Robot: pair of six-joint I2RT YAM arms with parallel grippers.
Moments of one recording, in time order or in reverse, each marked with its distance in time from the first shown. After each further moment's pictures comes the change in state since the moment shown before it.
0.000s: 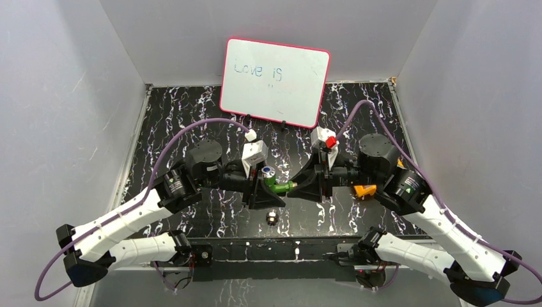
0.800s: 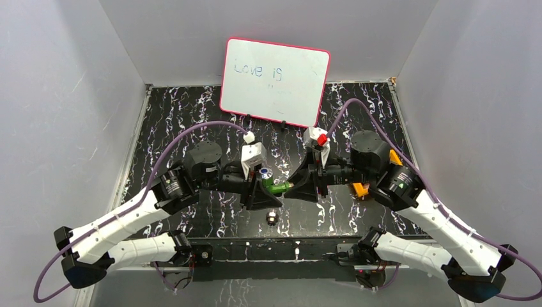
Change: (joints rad) left arm 0.007 -0.015 0.001 -0.076 -0.025 0.031; right arm 0.003 0.053 0.014 -0.025 -0.031 0.015
